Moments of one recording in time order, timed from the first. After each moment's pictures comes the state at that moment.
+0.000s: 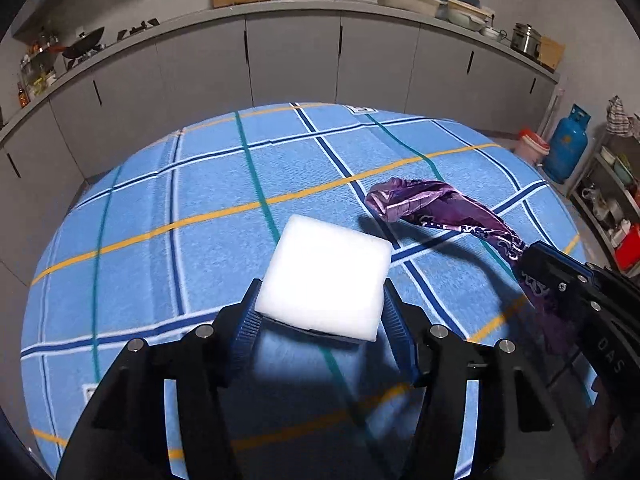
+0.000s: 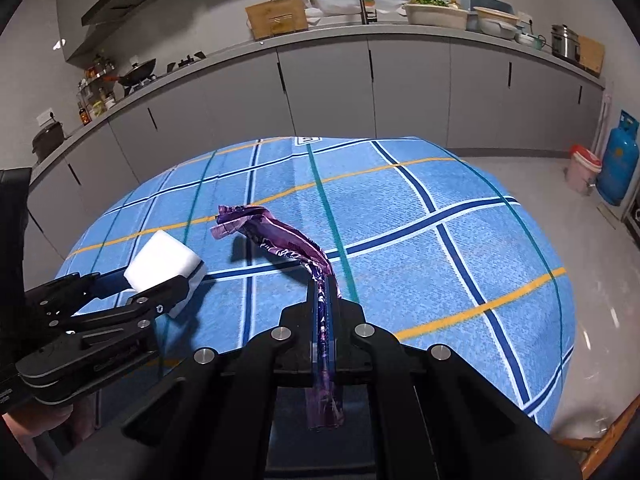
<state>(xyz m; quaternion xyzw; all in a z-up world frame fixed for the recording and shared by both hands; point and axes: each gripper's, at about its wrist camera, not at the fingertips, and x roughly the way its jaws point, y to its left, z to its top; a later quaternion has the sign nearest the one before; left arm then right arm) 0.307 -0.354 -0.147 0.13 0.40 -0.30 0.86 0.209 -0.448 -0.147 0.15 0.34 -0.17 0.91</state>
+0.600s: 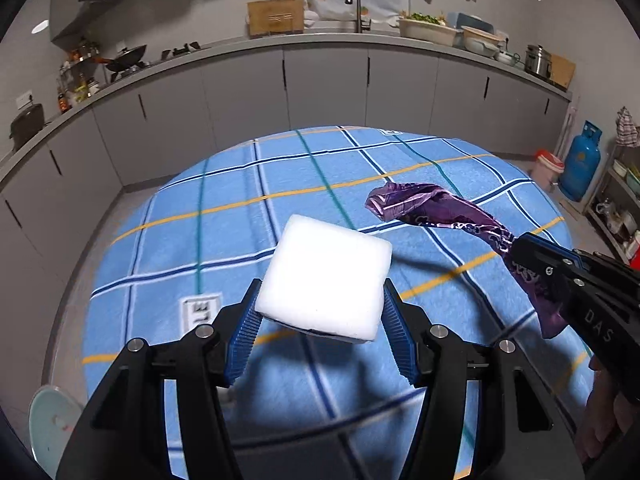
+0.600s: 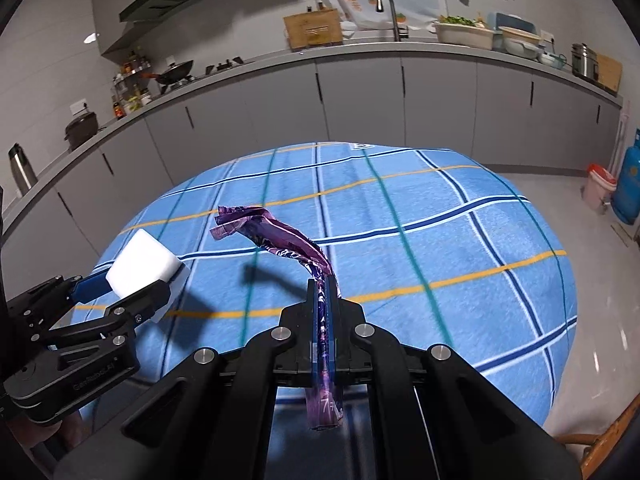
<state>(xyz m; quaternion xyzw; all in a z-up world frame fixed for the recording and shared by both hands) 0.237 -0.264 -0.110 0.12 0.35 -0.26 0.89 0.169 -0.380 -0.122 0.13 0.32 -0.12 0.93</state>
